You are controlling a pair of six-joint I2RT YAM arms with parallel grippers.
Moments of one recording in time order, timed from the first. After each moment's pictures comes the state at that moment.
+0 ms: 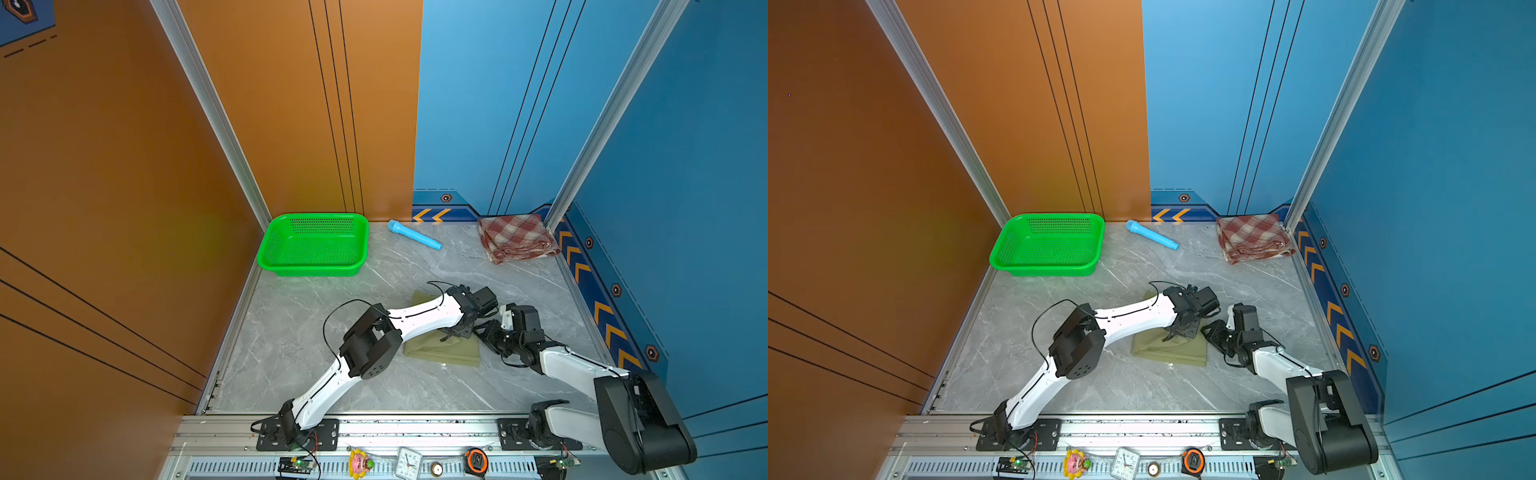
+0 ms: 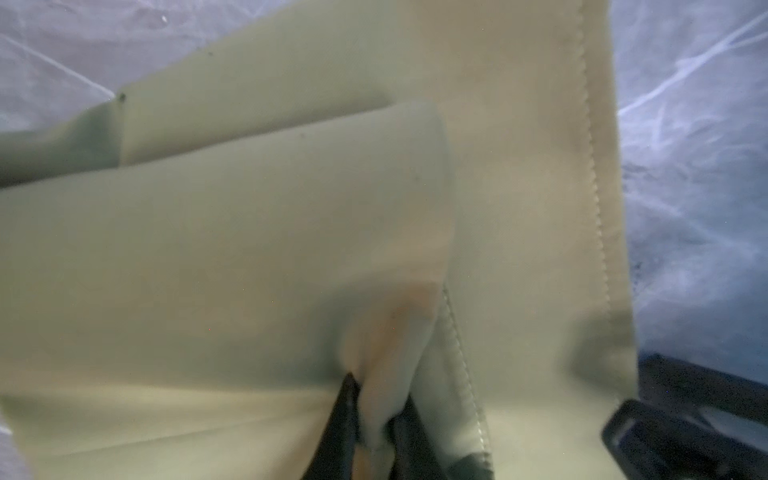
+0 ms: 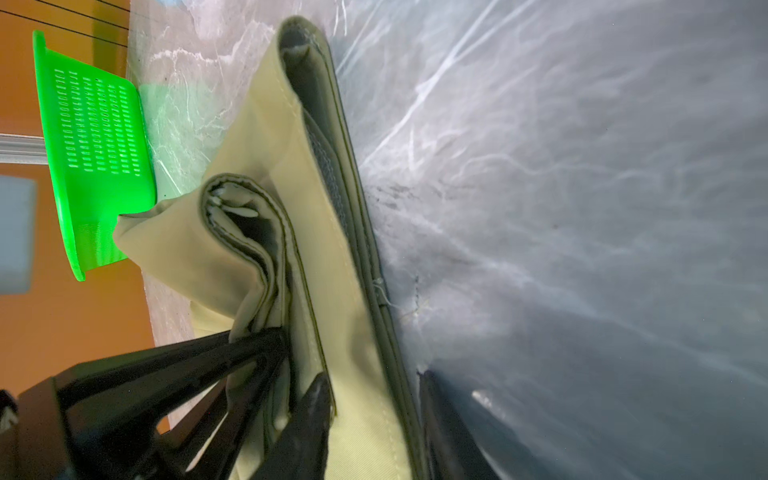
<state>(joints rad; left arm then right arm) -1.05 2.38 2.04 -1.01 -0.26 -0.70 0.15 1.25 0.32 0.08 -0.42 0.82</state>
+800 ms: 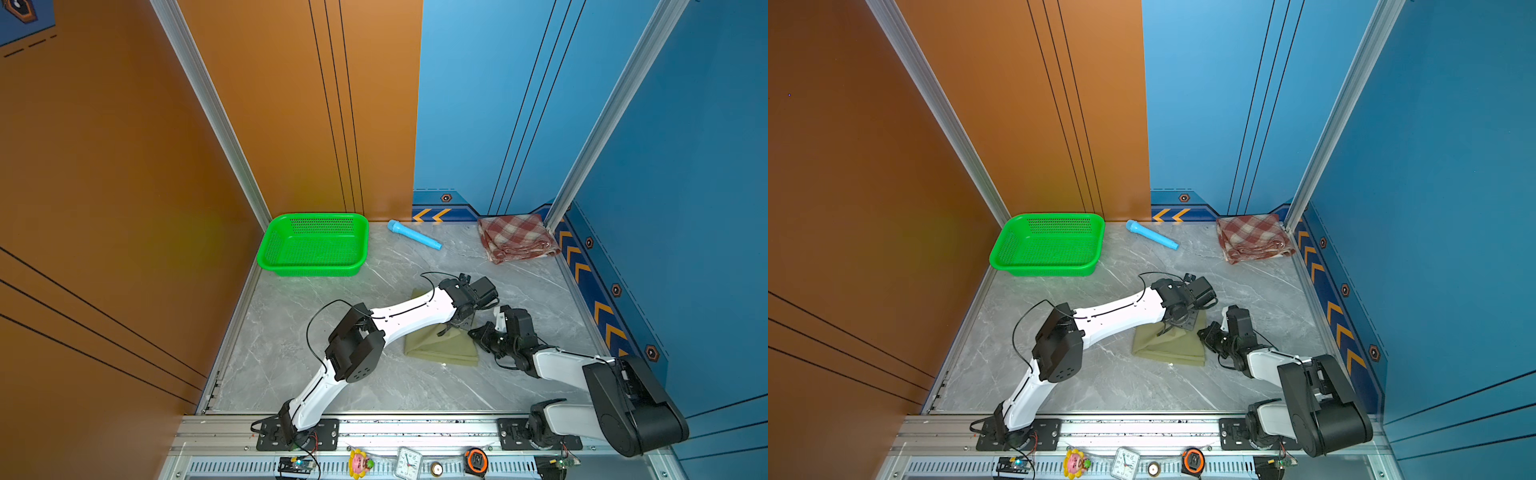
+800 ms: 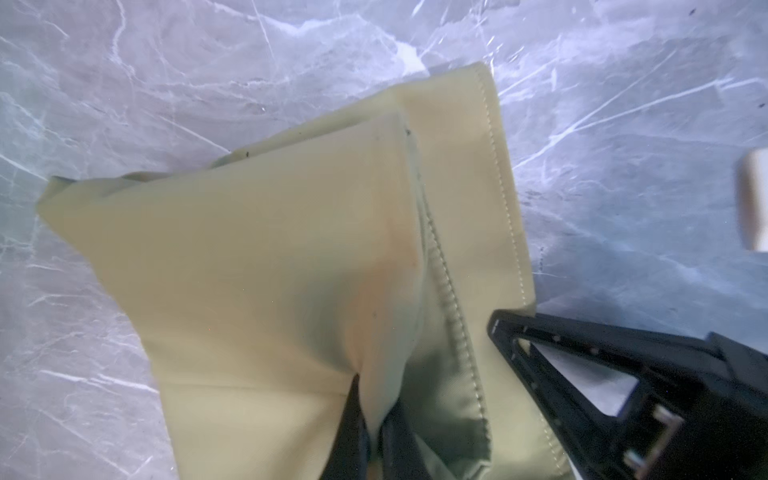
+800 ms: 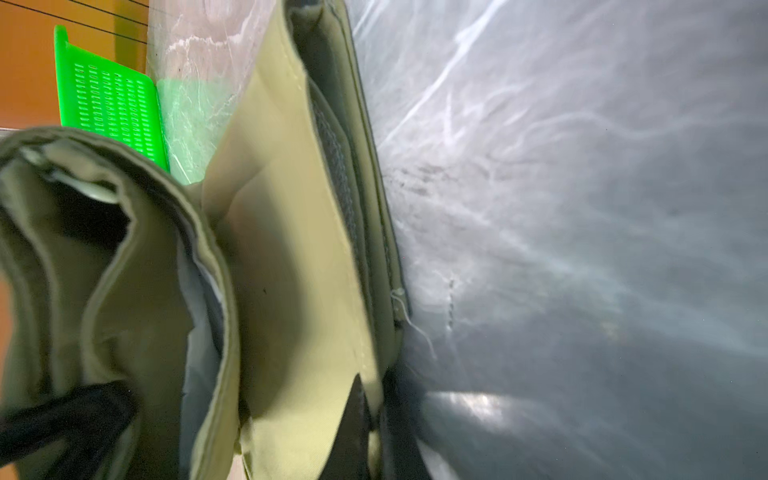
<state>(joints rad) -1.05 2.22 2.00 -1.01 -0.30 -0.67 0.22 1.33 0.26 0.28 -0.40 0.91</state>
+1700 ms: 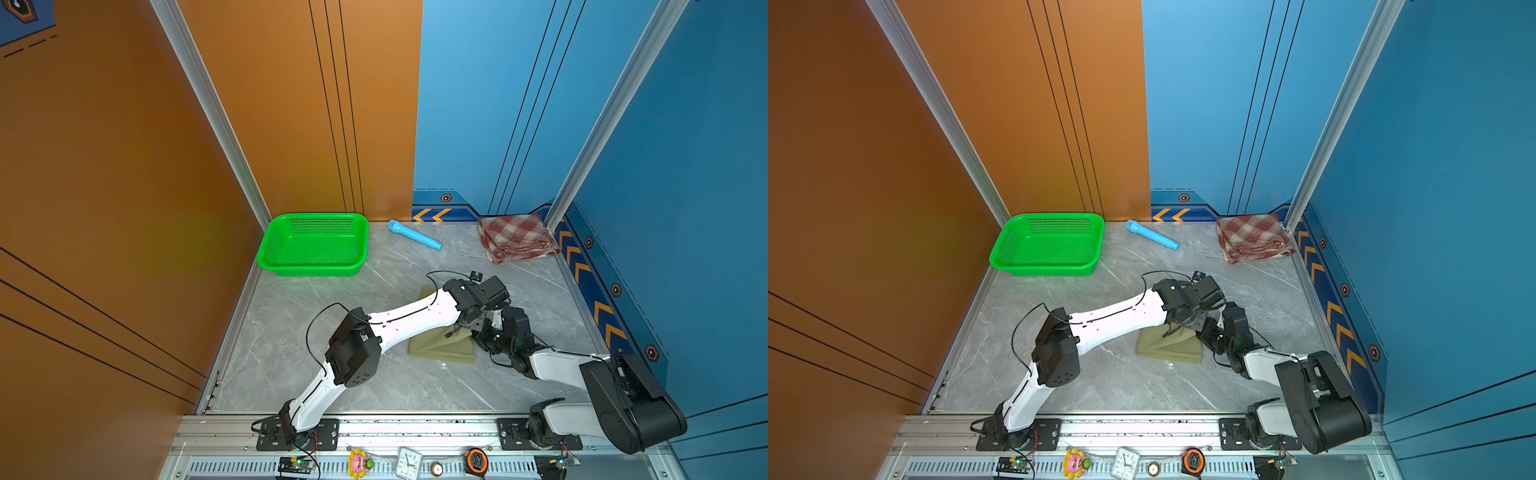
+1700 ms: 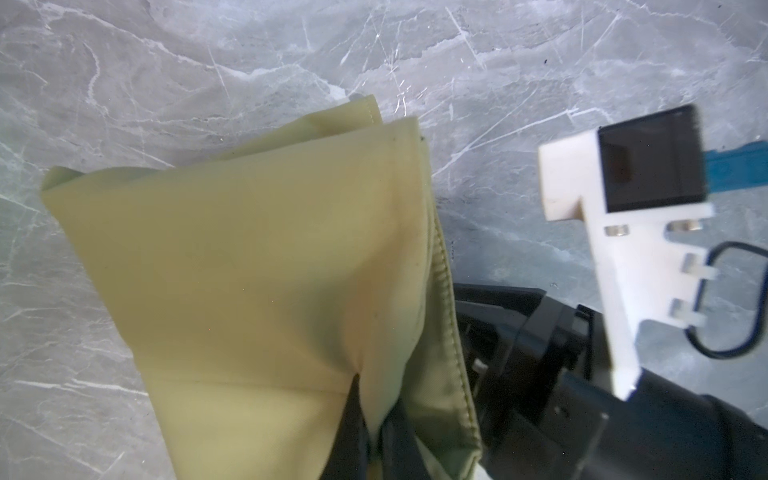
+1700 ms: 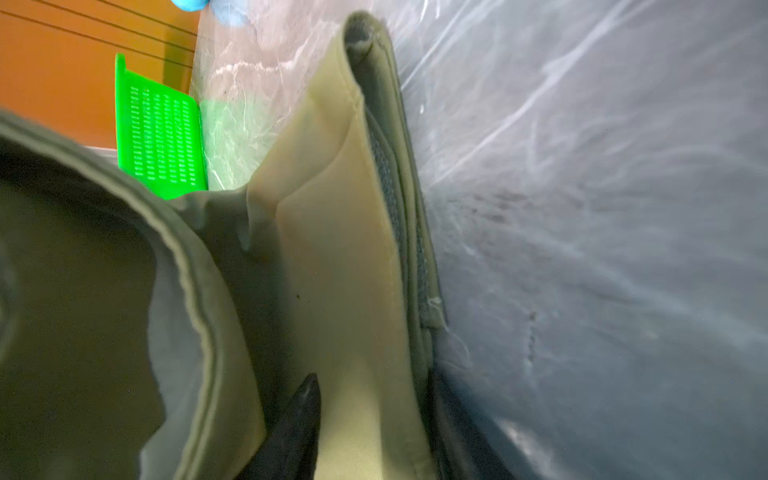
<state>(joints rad) -1.10 2.23 2.08 -1.02 -0.27 -0.68 0.25 1.31 0.26 0.36 -0.35 0.97</state>
